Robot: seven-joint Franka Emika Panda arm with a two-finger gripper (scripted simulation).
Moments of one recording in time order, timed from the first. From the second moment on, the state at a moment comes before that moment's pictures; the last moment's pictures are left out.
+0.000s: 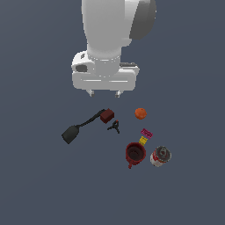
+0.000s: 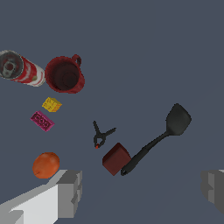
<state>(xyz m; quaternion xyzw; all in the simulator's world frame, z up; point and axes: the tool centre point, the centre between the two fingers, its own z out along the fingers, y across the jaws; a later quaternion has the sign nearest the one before) -0.015 -0.028 0.313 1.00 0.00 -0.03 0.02</state>
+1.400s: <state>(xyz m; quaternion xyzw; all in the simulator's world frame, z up) -0.078 0.123 0.156 0.96 0.29 -0.01 0.01</state>
